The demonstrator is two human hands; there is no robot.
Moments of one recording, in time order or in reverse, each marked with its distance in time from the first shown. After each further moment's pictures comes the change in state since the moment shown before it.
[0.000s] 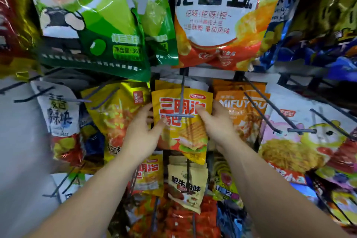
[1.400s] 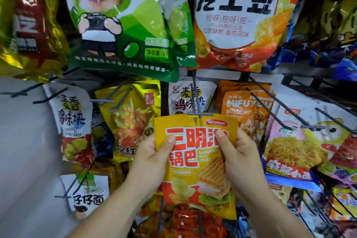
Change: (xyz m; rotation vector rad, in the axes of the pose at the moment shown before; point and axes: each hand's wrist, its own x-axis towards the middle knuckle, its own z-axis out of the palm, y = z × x) left_hand -0.070 0.011 -0.026 -0.660 -0.197 -0.095; right_hand -0.111 -0.018 -0.001 0.273 0.034 0.000
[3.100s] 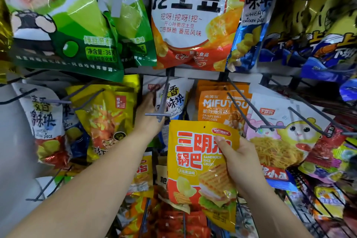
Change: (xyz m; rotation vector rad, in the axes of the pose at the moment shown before) left_hand 0.108 0.002 0.061 0.606 0.140 -0.341; right_hand 0.025 0.009 -0.081 -0.100 0.034 0.150
